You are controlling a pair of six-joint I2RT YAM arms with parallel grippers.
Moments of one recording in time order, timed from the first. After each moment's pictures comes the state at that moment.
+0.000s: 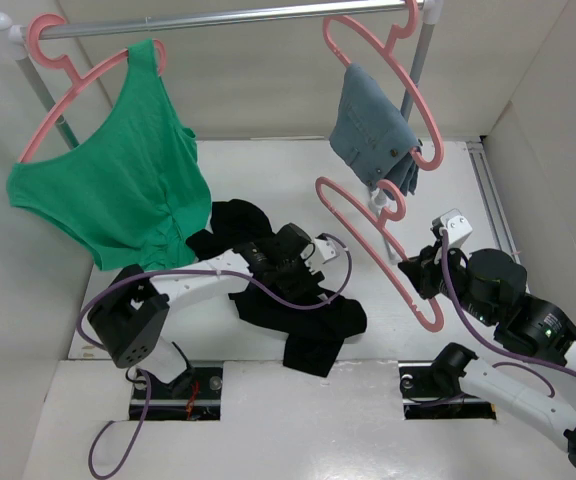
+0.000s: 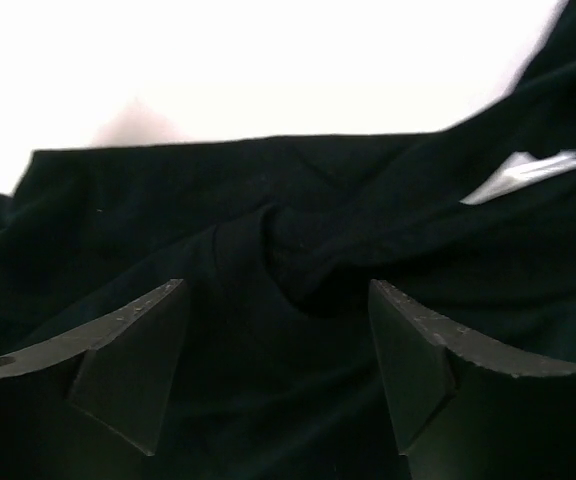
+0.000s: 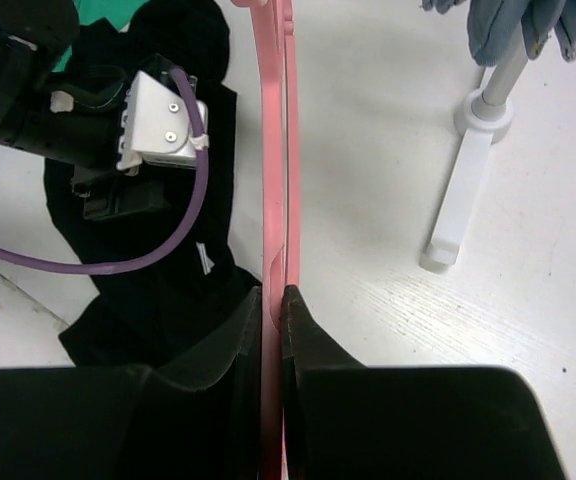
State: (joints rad) left arm -0.88 1.49 0.94 -0.36 -0.02 0.27; right arm 0.76 0.55 0.96 -0.75 0.18 0.16
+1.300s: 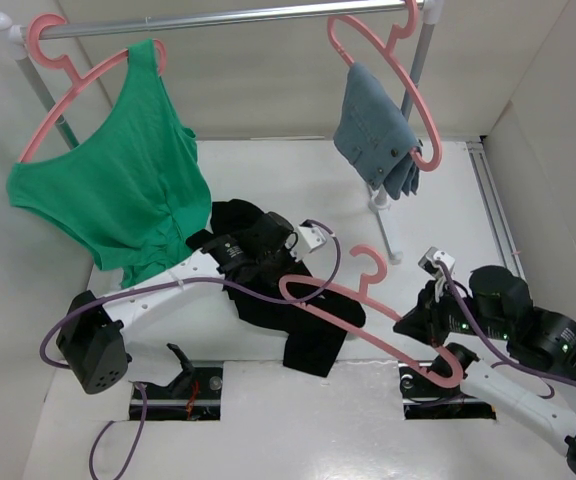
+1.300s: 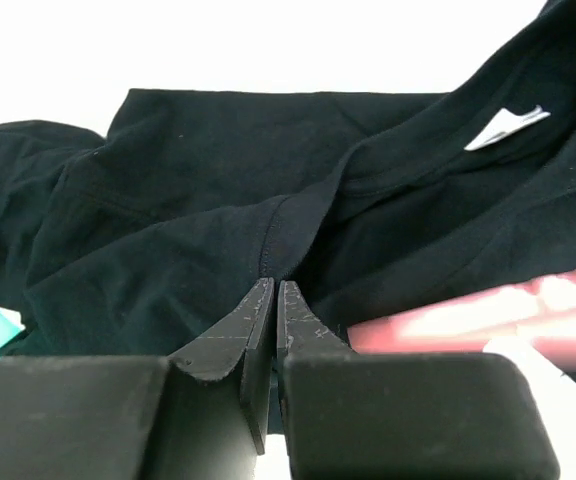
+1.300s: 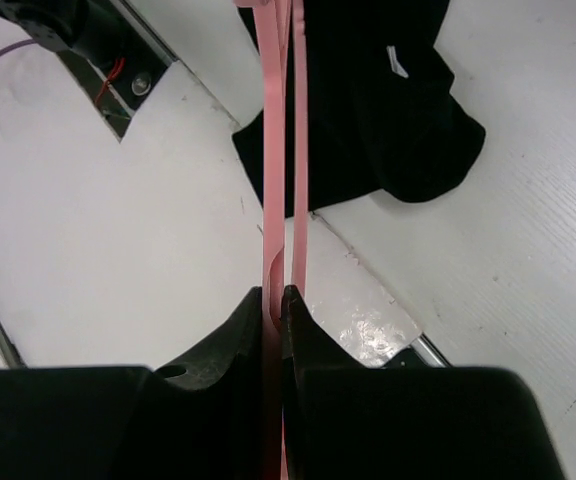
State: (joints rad) left arm -0.86 1.31 1.01 -0.58 -0.05 0.25; right arm 0.76 0.46 0.97 -1.07 -0.32 0.31
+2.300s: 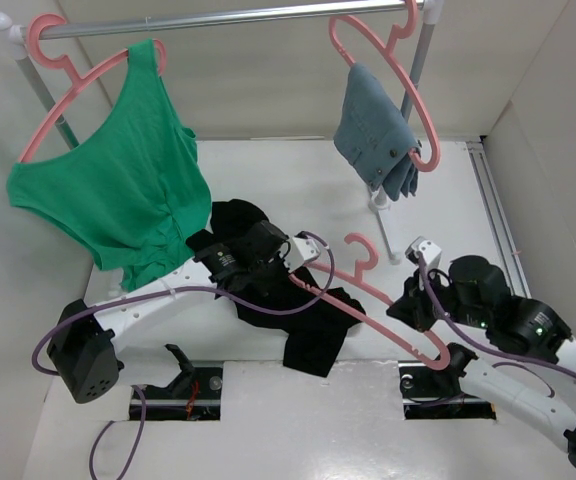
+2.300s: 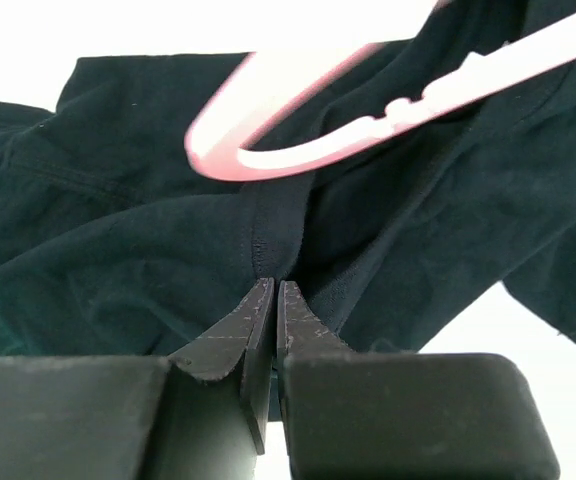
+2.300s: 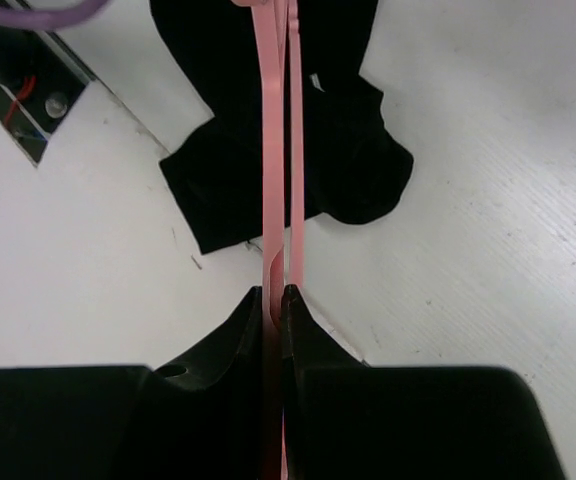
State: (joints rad) left arm -0.86 1.25 0.92 -0.59 0.00 0.29; right arm 0.76 0.55 0.95 -0.99 -0.18 0.23
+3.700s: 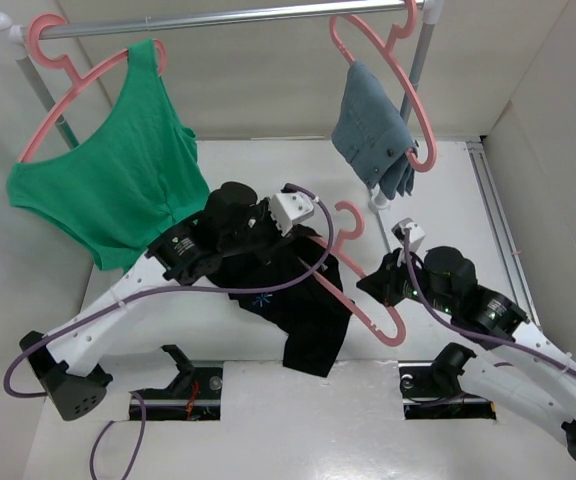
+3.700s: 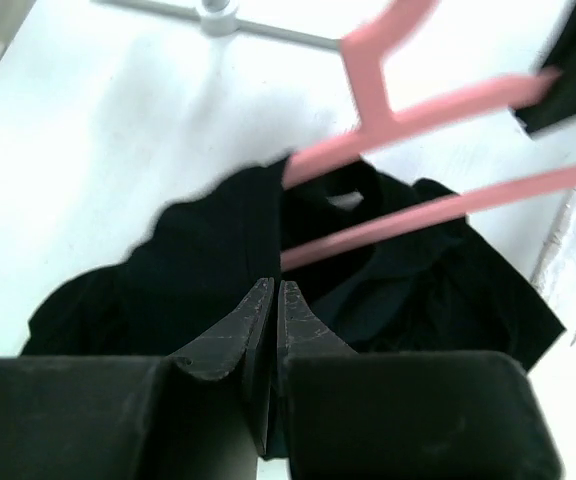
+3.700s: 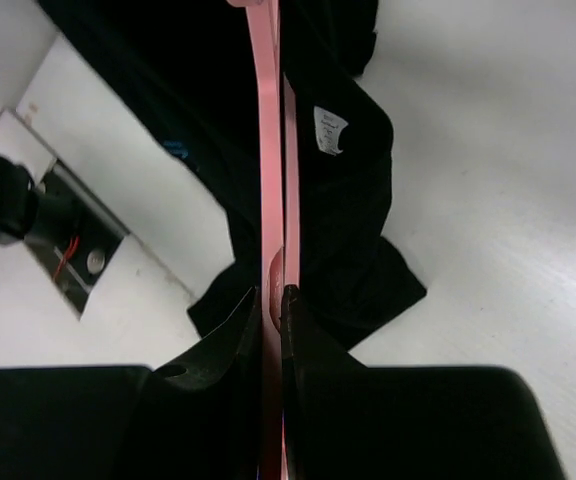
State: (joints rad) left arm -0.82 1.14 1.25 -0.63 0.17 0.24; right arm 0.76 0.64 0.72 -0.50 -0.13 0.43
